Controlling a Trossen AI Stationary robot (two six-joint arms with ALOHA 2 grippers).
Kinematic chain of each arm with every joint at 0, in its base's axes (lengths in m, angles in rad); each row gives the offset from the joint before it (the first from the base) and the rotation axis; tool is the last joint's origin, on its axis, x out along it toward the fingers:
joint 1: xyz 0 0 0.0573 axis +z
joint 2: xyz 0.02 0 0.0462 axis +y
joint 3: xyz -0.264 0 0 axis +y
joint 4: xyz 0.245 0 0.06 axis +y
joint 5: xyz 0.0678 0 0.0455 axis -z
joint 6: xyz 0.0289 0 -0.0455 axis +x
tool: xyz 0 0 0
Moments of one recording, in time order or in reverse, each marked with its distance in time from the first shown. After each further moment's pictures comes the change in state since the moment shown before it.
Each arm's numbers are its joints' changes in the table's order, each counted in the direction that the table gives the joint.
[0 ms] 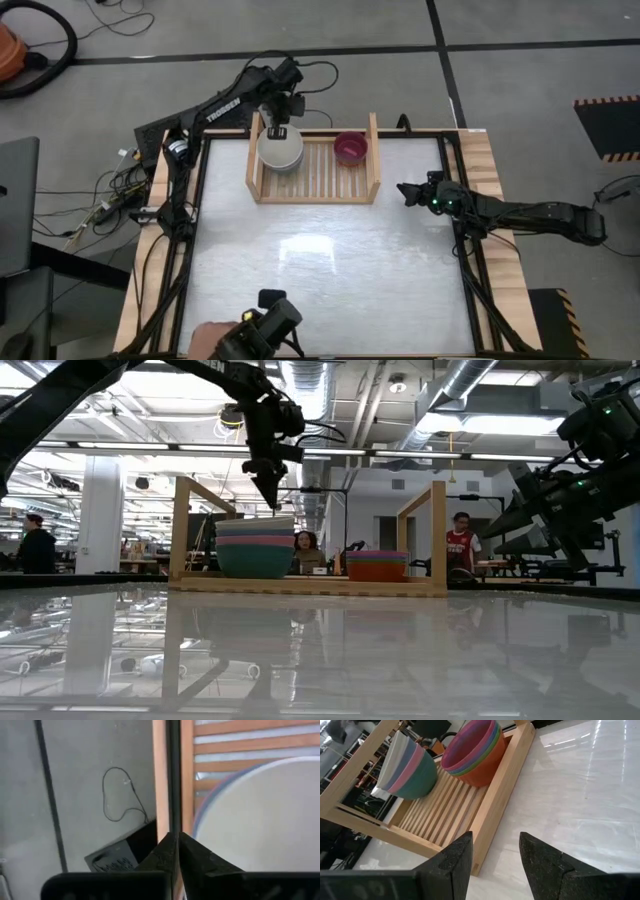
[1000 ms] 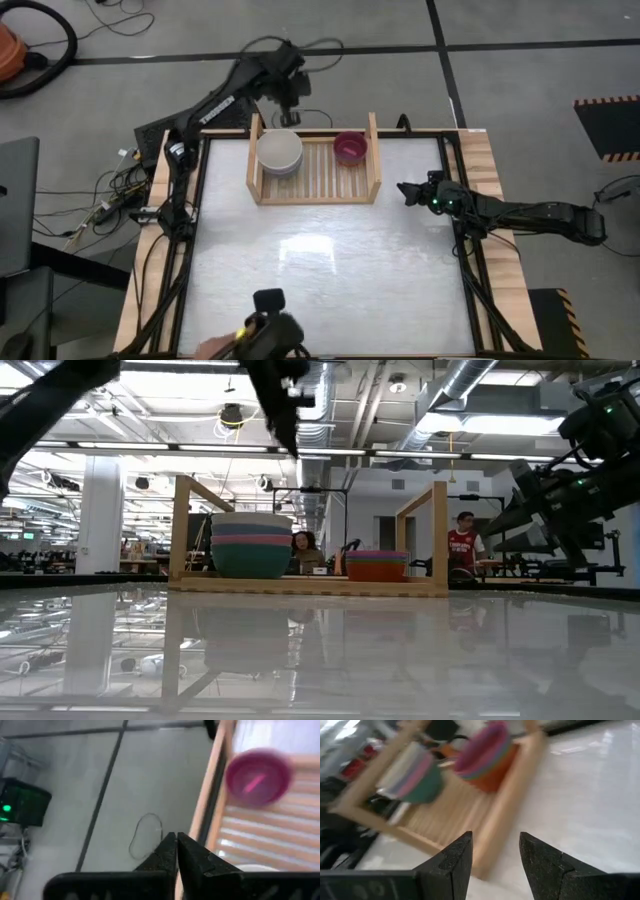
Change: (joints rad) left arm -0.095 -0.072 -0.252 -0.046 -0.054 -0.312; right arm 0.000 0.000 0.003 -0.072 -0.016 -0.042
